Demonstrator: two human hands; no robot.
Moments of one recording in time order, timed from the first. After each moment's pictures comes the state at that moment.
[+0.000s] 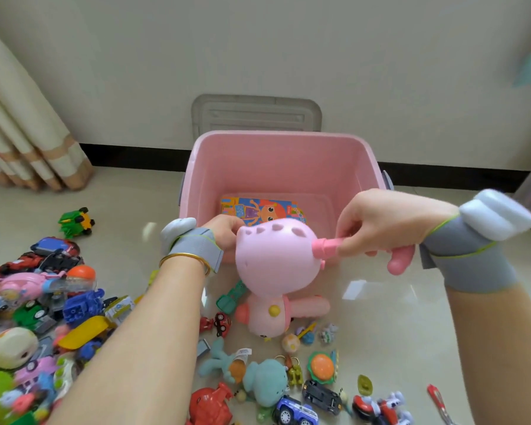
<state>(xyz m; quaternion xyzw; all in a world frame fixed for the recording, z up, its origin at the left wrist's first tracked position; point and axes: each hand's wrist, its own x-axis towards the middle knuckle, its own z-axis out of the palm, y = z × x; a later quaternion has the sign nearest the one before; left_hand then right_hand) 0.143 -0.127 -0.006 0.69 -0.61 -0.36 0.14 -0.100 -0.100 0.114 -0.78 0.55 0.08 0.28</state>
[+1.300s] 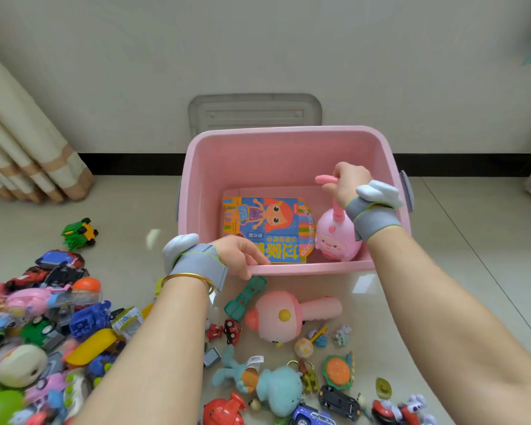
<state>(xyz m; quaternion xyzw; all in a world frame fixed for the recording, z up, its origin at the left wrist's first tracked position) 0.148 -0.129 -0.021 0.65 -0.62 -0.44 0.01 -0.075 -0.215 0.022 -0.68 0.69 -0.21 0.14</state>
